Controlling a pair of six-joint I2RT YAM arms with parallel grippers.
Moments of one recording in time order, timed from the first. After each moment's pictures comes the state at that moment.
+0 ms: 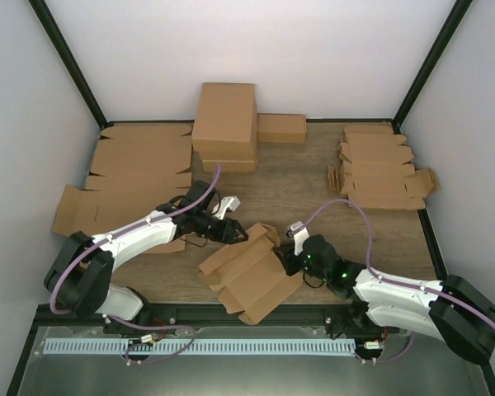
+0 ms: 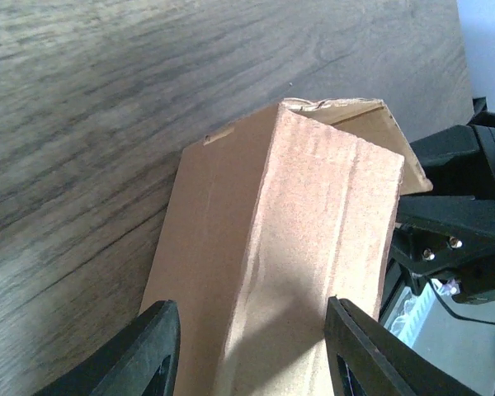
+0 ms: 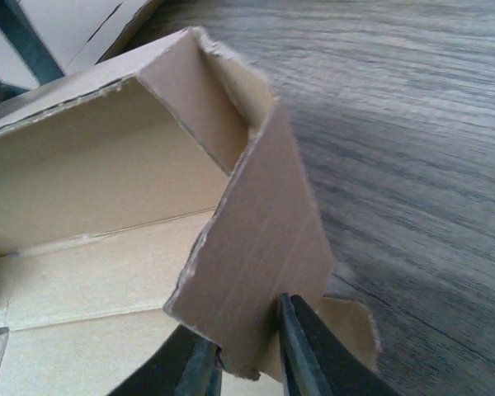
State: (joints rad) left arm -0.62 1.44 0.82 -0.35 0.62 -0.41; right arm 0.87 0.98 0.17 0.26 0.03 0.43
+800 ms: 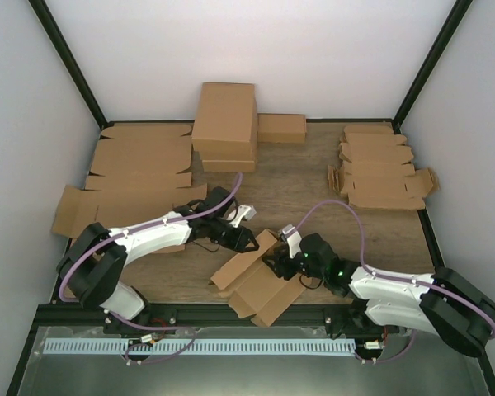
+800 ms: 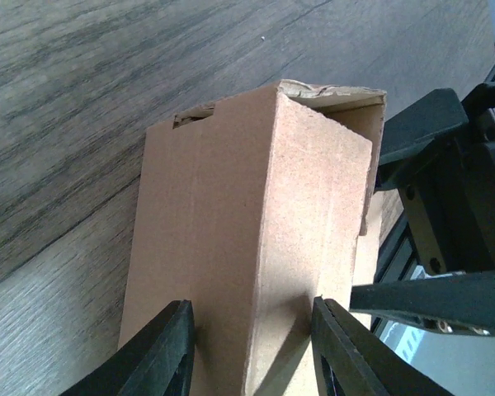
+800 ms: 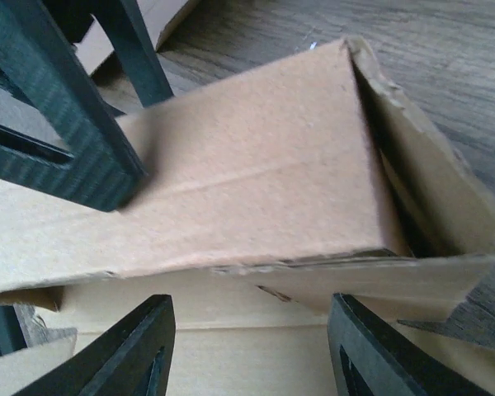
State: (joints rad) left arm -0.75 1.52 0.86 -0.34 0.58 -0.41; right arm 0.87 1.07 0.19 0.32 -0.16 0.39
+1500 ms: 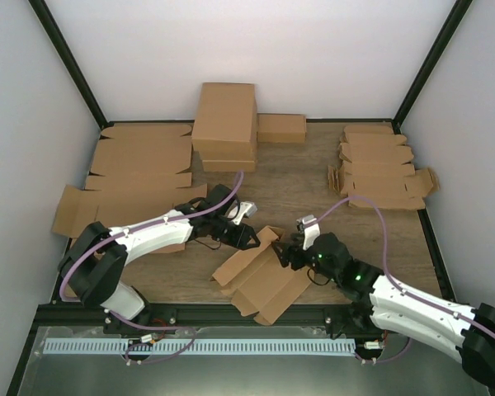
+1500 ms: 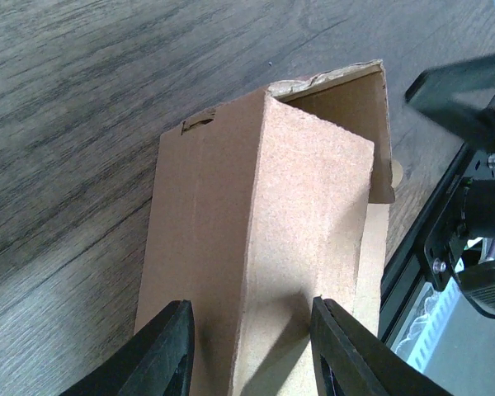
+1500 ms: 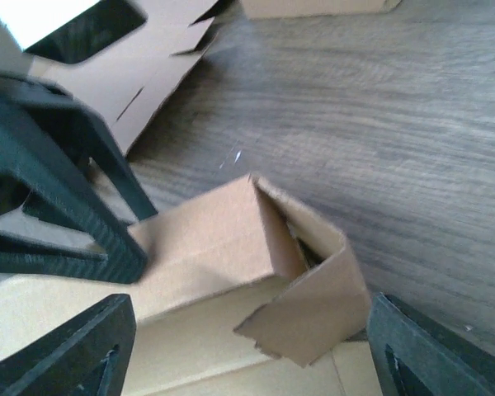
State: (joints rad) left arm -0.77 1.54 0.89 -0.34 0.53 -0.42; right arm 0.87 0.72 0.21 0.07 0.06 0.49
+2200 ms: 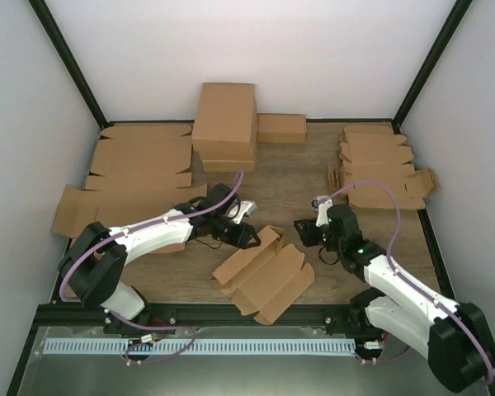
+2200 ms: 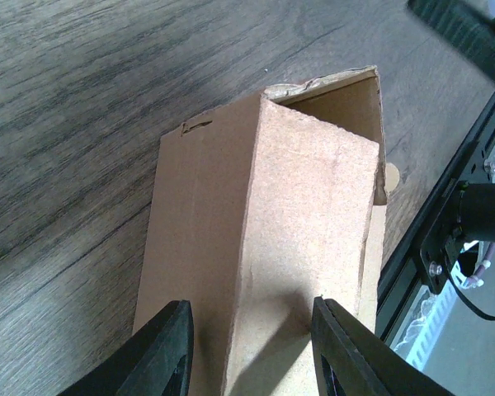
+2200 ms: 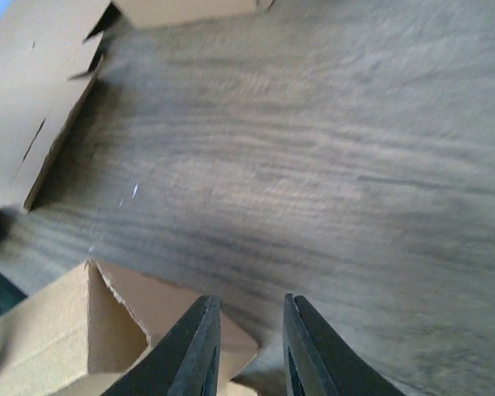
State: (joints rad) left arm -0.77 1.54 0.90 -0.34 0.53 -0.42; right arm 0.46 0.87 0.38 -0.08 -0.15 0.40
